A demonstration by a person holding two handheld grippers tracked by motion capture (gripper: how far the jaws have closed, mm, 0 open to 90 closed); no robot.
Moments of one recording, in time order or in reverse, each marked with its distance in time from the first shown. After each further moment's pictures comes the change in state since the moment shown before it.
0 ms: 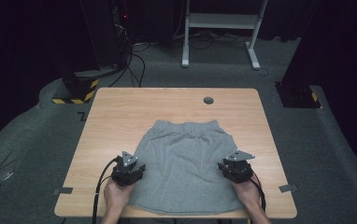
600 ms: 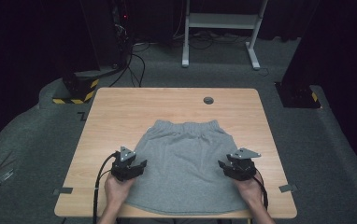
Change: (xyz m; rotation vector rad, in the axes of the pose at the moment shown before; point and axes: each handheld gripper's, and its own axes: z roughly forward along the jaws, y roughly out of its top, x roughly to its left) left arm 0.012 0.012 0.006 -0.076 -0.066 -0.042; right arm -0.010 0.004 -0.008 -0.068 0.012 0.027
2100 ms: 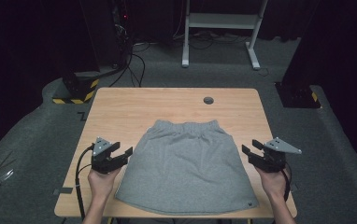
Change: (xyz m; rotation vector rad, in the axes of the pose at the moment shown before) left arm 0.039 0.018 -0.055 -0.200 0.006 -0.101; right arm -0.054 0.013 -0.068 -0.234 -0.082 0.132
